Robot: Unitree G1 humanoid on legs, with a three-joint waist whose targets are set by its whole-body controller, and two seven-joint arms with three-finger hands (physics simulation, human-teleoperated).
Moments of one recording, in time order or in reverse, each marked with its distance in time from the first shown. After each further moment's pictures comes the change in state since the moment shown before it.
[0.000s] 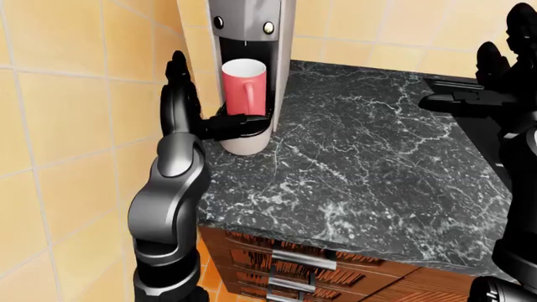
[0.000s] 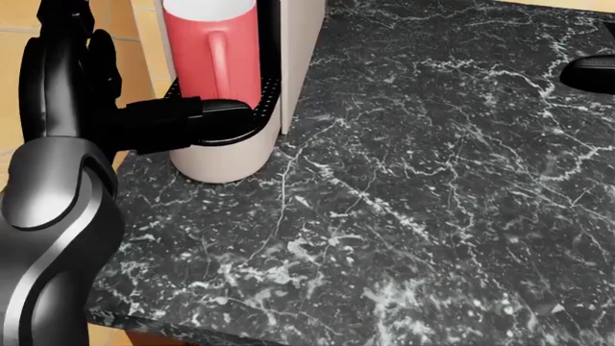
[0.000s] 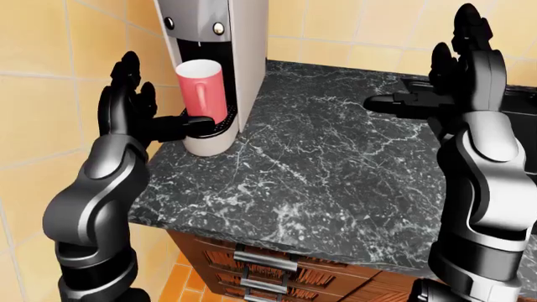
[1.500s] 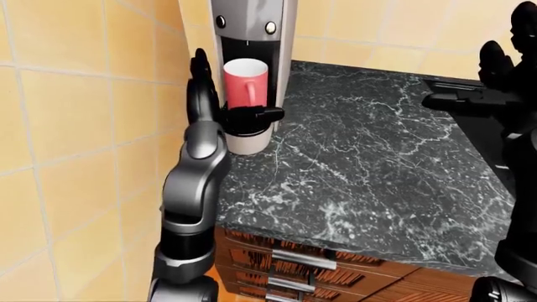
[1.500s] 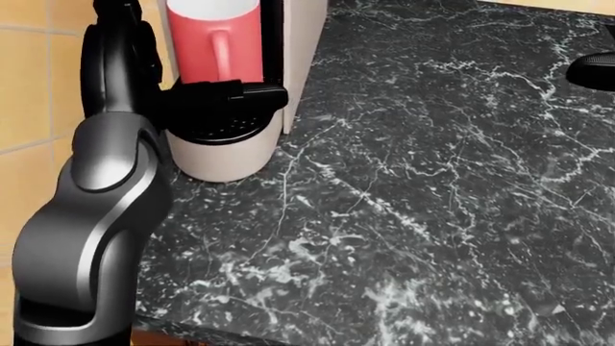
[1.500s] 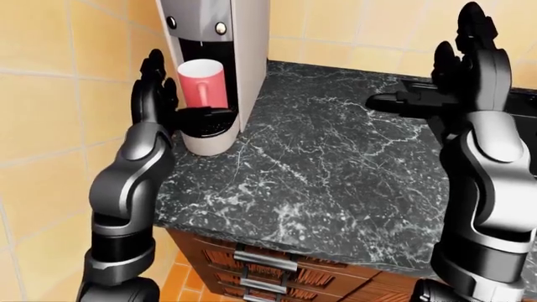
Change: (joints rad) left arm -0.083 -0.045 -0.034 0.276 0.021 -0.201 0.016; right arm 0.003 -0.009 -0.008 -0.006 0.021 0.005 -0.009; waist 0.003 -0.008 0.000
